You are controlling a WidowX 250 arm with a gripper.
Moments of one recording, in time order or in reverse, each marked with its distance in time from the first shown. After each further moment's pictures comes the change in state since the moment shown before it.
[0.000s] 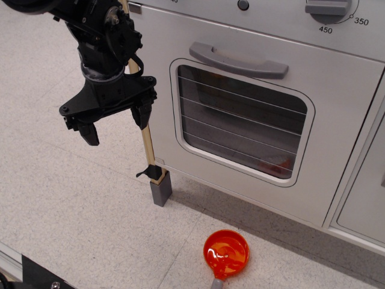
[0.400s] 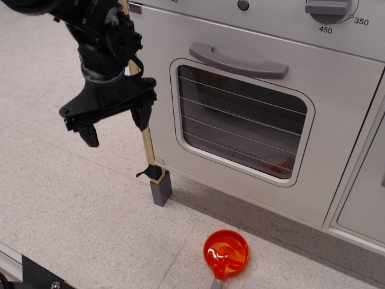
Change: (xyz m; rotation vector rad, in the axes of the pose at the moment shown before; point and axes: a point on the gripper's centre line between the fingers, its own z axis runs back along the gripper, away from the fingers) arm -0.004 0.001 -0.004 0.011 0.021 0.016
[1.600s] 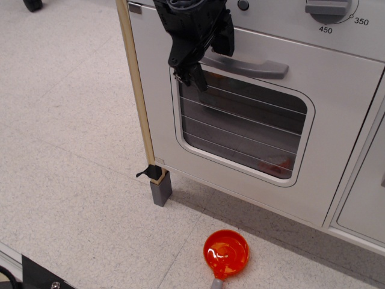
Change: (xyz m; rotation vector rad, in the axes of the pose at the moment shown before) arm 0.009 -0.123 0.039 -0.230 0.194 0.534
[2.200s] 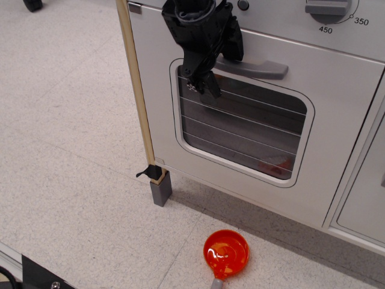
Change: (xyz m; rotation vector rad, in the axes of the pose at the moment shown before) arm -0.004 -0.001 -0.011 -0.045 0.049 0.050
